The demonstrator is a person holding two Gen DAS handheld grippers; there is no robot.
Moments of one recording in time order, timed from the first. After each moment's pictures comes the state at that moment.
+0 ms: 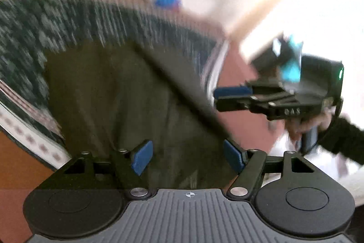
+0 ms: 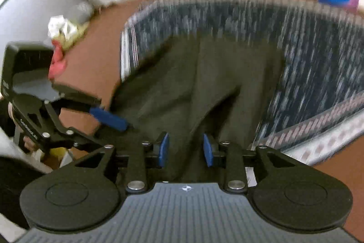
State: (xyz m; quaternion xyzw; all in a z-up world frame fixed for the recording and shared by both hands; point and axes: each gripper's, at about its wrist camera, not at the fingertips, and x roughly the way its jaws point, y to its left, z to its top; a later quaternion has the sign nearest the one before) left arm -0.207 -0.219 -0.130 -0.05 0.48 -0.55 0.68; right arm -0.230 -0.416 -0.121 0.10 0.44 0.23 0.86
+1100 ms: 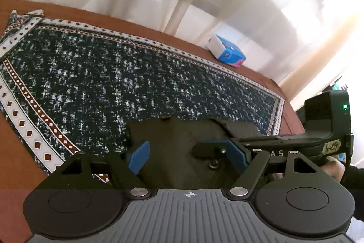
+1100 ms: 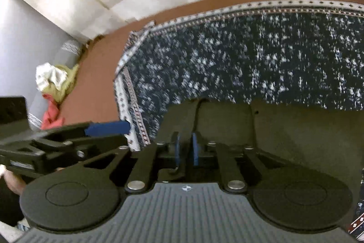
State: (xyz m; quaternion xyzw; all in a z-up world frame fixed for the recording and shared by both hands) left arm -0.115 -0.218 -0.136 -0.07 0.45 -0.45 0.77; right arm -0.110 -0.327 -0.171 0.21 0.47 0.20 0.83
